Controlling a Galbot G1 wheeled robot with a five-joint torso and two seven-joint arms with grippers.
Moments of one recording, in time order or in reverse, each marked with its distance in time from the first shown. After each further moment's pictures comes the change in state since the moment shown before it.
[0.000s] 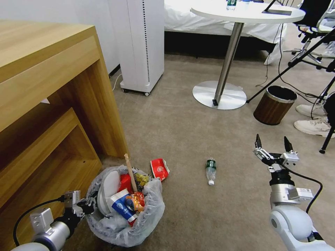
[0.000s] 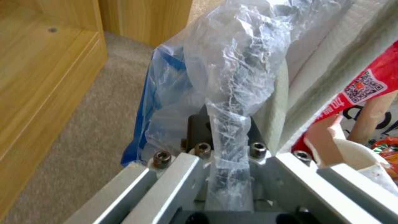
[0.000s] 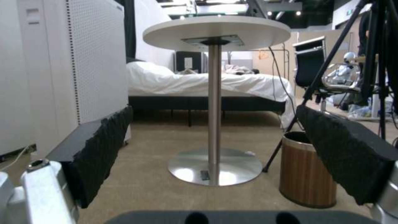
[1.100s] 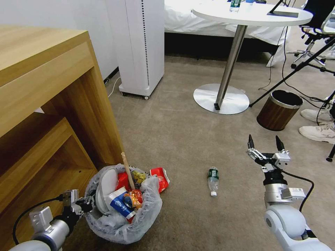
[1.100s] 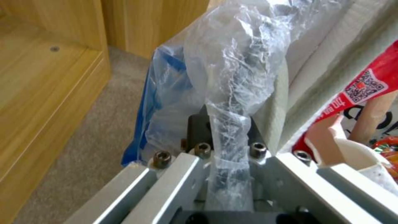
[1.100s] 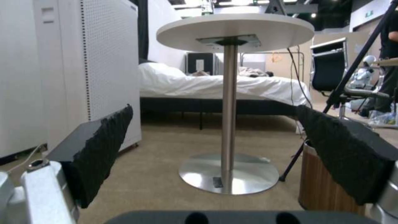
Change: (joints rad) left arm -0.009 -0.022 -0.003 0.004 -0.012 -0.007 -0.030; right arm 0.021 -0.009 -0.038 -0.014 -0.014 0.018 -0.023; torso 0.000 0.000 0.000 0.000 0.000
